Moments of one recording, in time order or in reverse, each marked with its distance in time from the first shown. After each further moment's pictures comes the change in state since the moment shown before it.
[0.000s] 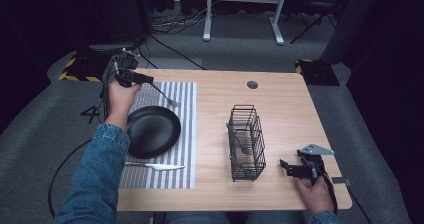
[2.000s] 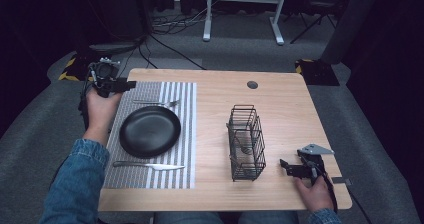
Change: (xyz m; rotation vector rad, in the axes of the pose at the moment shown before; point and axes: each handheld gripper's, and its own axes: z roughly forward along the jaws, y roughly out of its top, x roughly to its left) left arm 0.003 -0.043 -0.063 -0.108 0.118 0.095; right arm 0.000 0.000 0.000 0.001 -0.005 0.004
